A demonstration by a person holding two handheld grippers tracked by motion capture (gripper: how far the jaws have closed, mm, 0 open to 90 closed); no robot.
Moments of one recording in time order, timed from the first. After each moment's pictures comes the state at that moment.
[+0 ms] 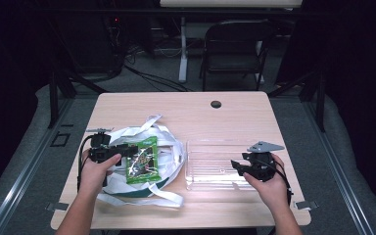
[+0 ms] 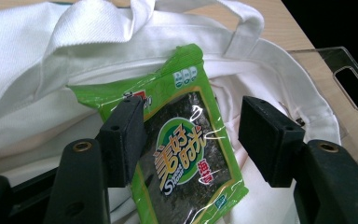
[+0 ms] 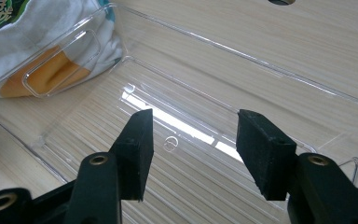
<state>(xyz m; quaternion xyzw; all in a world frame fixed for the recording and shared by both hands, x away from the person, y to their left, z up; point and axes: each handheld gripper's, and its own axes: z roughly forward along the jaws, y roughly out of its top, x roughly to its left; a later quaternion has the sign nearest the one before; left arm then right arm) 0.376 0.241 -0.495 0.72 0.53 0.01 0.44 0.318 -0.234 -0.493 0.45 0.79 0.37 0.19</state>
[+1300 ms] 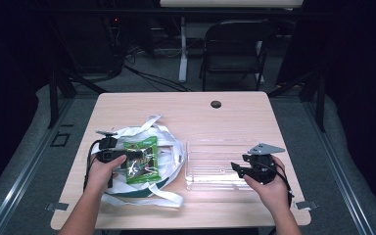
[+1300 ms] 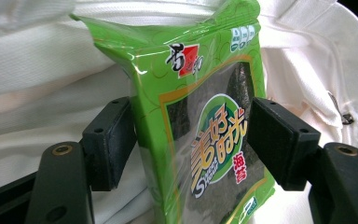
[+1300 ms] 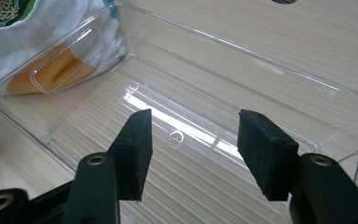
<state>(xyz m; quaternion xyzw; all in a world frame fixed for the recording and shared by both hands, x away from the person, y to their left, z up) 0.398 0.238 -0.535 0.71 0.58 -0.06 0.39 0.311 -0.233 -0.493 0.45 0.79 0.38 0.19</state>
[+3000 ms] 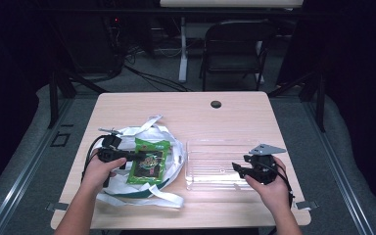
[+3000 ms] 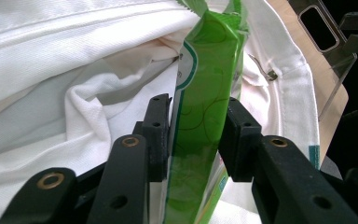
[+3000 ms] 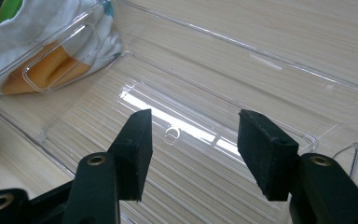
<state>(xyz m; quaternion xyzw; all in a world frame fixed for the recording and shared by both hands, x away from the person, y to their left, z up) 0.389 0.228 -0.506 0.78 0.46 -0.08 0.41 0.312 -0.237 -0.497 0.46 0.78 0.37 0.19</state>
